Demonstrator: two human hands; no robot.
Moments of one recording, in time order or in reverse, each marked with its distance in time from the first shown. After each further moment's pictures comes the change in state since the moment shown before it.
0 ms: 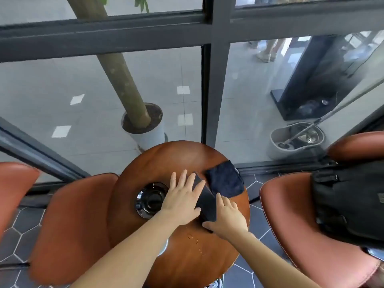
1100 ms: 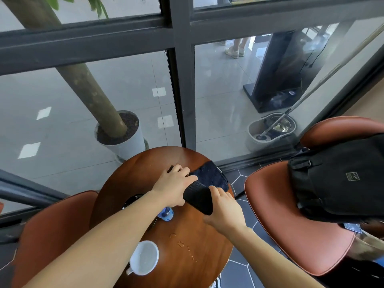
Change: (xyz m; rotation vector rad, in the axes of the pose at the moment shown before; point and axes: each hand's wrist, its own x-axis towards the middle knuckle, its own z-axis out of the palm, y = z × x) left_hand 0.067 -0.016 -0.041 0.084 -0.075 0.256; right_hand -0.005 0.006 -0.048 0.085 0.152 0.037
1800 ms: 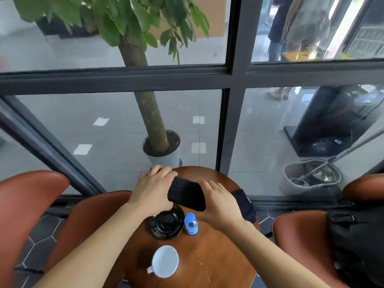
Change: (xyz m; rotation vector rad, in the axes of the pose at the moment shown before) left_hand -0.156 -0.053 -0.041 -0.129 0.397 -0.425; right_hand -0.002 -0.112 -0.059 -0.009 0.149 -0.523
